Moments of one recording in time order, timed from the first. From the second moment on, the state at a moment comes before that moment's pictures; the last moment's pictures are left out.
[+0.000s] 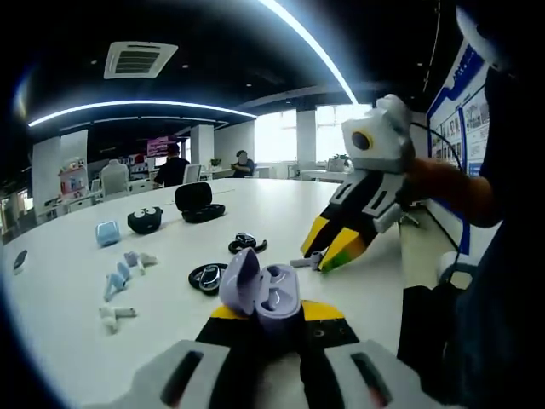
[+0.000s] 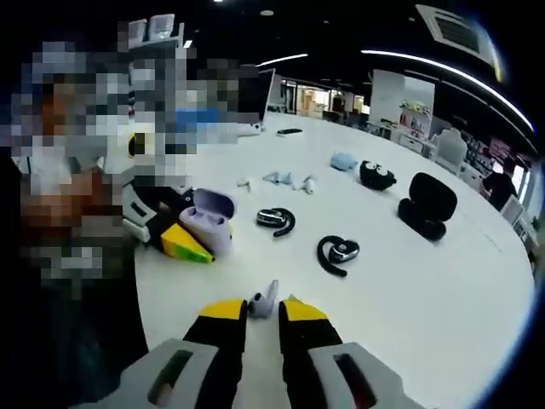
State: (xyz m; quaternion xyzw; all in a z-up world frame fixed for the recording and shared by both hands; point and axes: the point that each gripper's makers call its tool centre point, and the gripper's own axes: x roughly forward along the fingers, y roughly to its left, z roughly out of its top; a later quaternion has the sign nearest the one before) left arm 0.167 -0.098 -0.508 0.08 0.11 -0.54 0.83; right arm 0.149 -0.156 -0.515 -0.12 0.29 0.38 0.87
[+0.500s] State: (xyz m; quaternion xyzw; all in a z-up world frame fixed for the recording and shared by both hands) left arm 0.168 -0.098 -0.508 0.08 0.11 -0.54 0.83; right arm 0.150 -0.163 -0.512 -0.11 0.15 0.29 0.94
